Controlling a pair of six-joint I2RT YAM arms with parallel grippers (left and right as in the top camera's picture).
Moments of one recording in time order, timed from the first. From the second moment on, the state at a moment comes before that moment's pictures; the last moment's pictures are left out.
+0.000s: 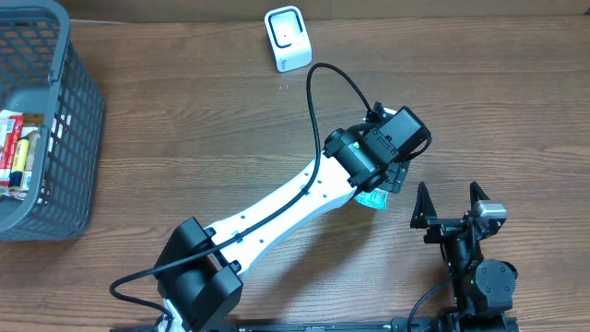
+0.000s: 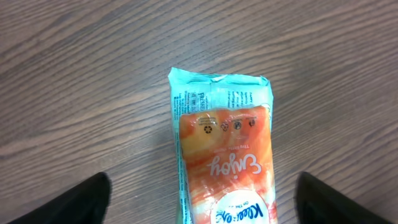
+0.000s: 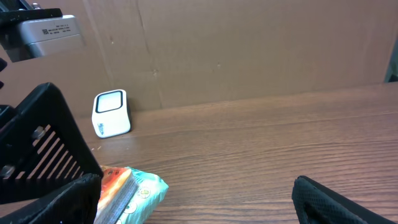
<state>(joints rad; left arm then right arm) -0.93 1.95 1.76 -0.93 -0.18 -0.53 0.05 0.01 0.02 -0.03 0.00 0.15</state>
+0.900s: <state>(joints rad) -0.93 1.99 1.66 -0.84 -0.09 -0.52 0.05 0.01 0.02 -0.03 0.00 0.15</state>
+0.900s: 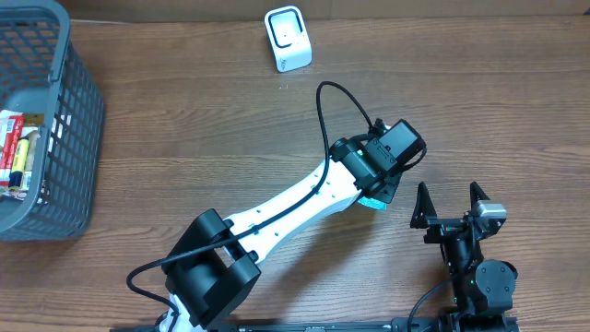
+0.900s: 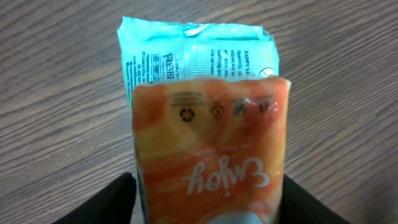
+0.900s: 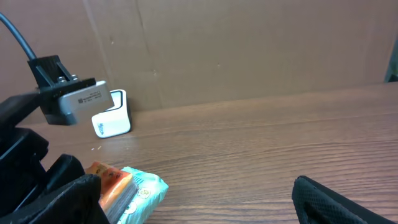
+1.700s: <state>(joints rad) -0.85 1.97 1.70 -0.92 -0.09 -0.49 0.05 0.01 0.02 -0.03 0.00 0.15</state>
